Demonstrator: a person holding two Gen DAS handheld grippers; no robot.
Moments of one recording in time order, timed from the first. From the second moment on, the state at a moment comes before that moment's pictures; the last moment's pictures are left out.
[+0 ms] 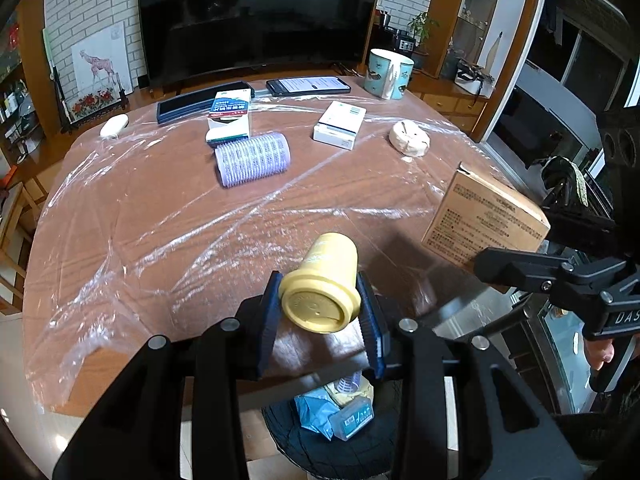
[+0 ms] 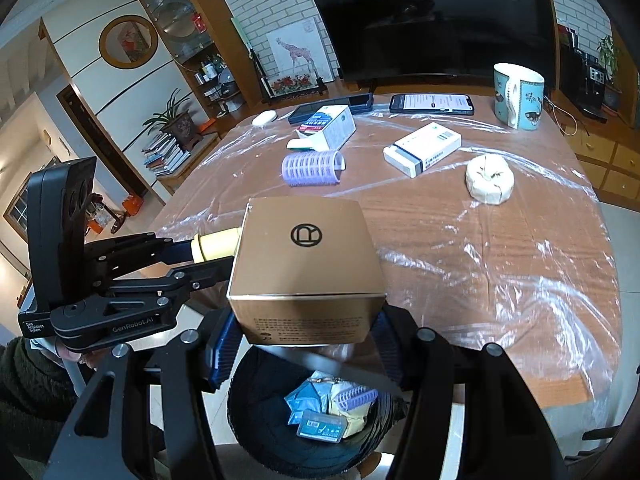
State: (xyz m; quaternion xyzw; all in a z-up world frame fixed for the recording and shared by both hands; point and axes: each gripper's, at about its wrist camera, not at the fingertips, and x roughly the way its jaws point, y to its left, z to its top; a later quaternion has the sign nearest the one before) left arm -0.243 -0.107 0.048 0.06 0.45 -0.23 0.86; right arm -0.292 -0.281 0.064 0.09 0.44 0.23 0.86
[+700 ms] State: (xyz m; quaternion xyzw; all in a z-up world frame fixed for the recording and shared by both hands) left arm -0.297 -0.110 0.045 0.08 0.46 -0.25 0.85; right arm -0.342 -0.283 0.061 0.08 0.45 0.24 0.86
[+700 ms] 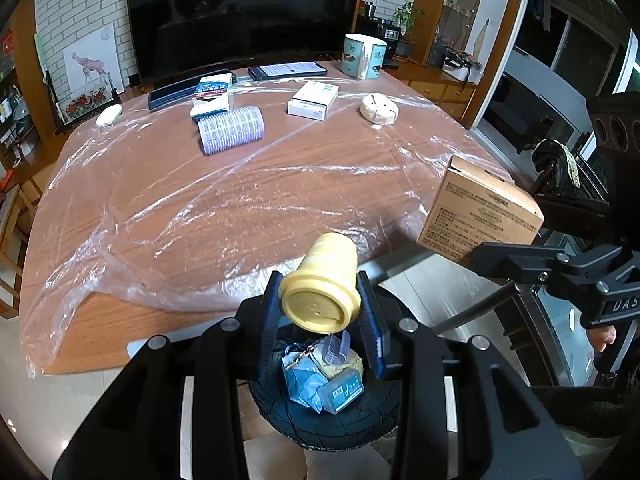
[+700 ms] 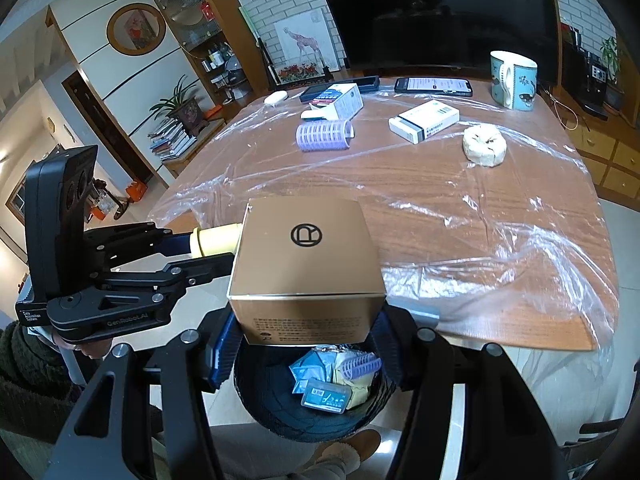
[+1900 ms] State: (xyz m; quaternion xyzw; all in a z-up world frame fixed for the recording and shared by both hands) left arm -0.347 -0.122 0.009 0.11 0.49 -0.24 0.83; right arm -0.379 -0.286 0.019 0.05 0.51 0.25 0.82
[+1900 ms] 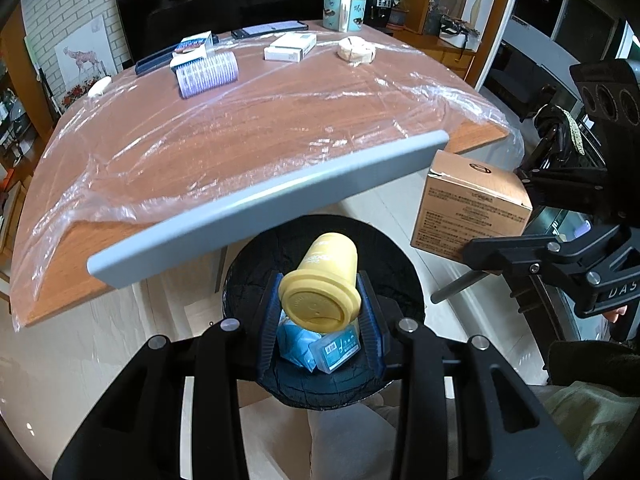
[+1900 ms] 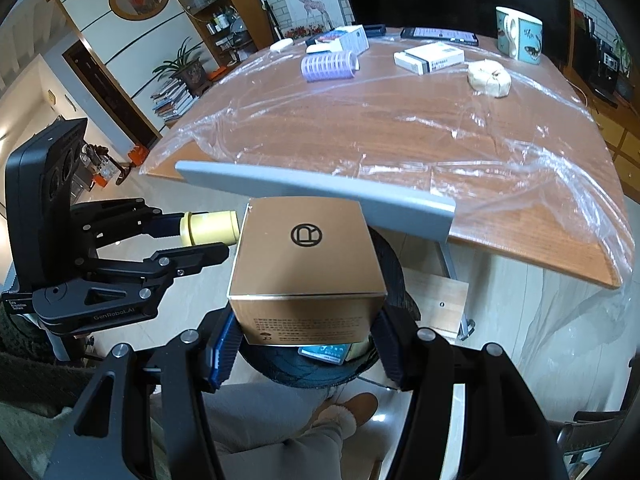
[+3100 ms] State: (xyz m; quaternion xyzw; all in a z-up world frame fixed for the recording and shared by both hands) left arm -0.340 -0.117 -0.059 0.14 0.55 -0.20 0.80; right arm -0.369 -0.255 -0.047 0.00 0.57 0.24 0.79
